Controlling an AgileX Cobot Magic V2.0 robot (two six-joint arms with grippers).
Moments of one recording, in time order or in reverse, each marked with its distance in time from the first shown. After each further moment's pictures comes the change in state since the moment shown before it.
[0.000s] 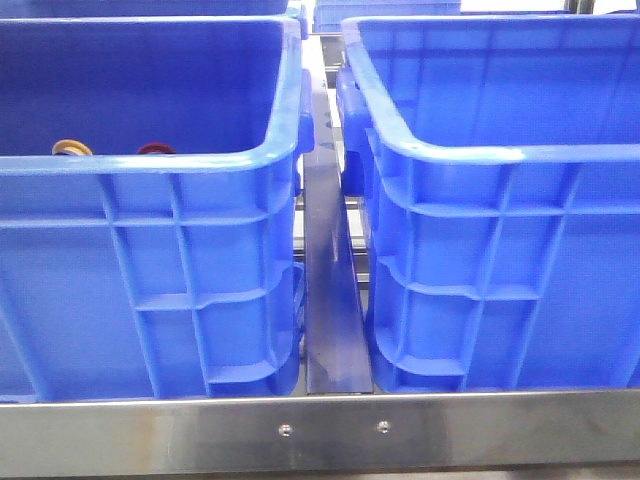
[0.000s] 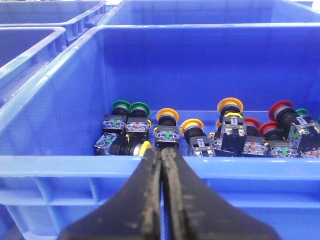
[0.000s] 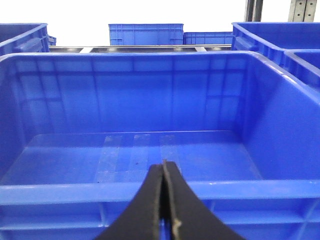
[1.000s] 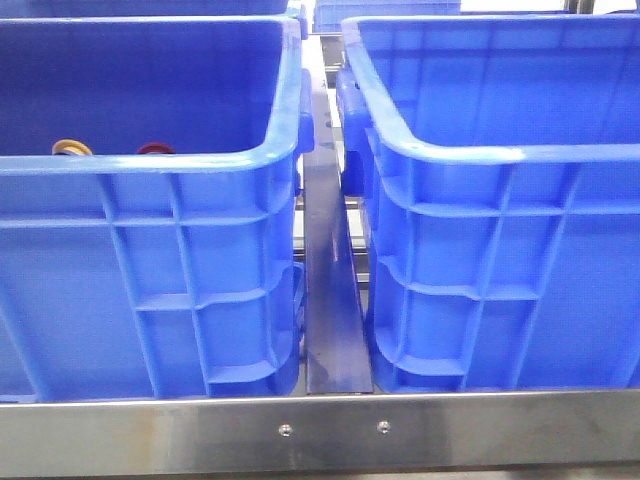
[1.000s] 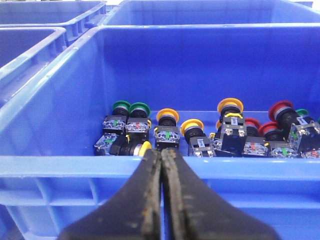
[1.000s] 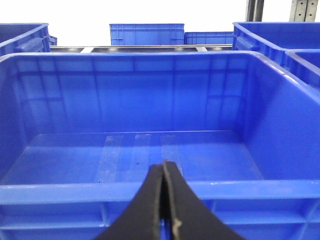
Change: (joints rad) left arm 0.000 0.000 0.000 0.000 -0.003 0.000; right arm 0.005 0.000 0.000 0.000 0.000 0.000
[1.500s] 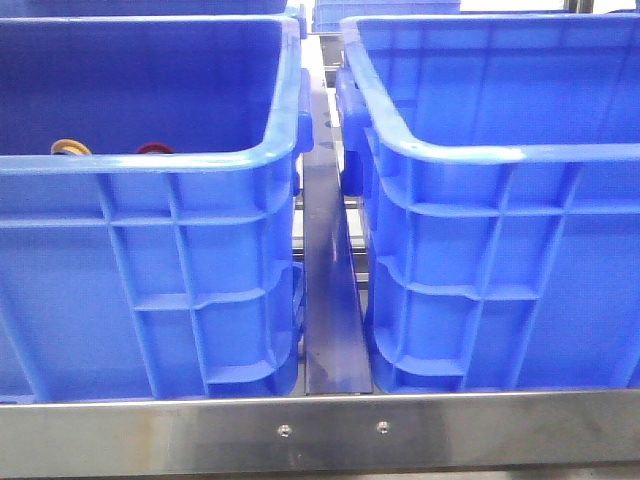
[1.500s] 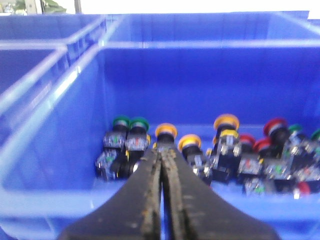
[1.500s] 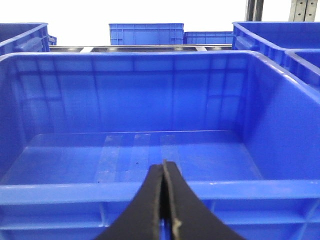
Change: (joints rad) left arm 0.000 0.002 -0.123 0.000 0.113 0.000; right arm 0.000 0.000 0.000 0.000 0.001 0.000
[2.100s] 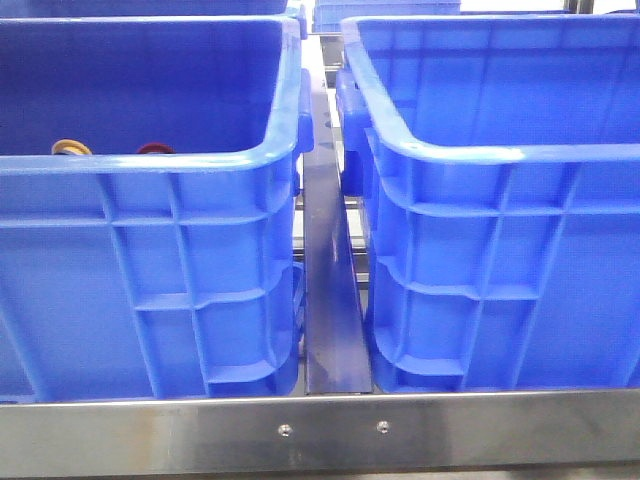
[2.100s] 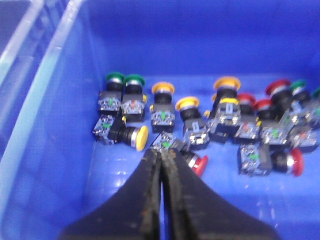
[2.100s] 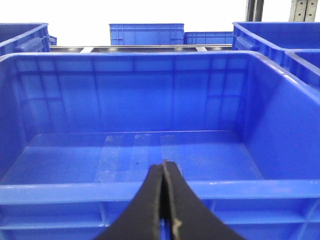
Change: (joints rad) left arm 0.000 0.529 -0.451 0.000 0.334 0.028; right arm 0.000 0.000 0.000 0.000 0.000 0.000
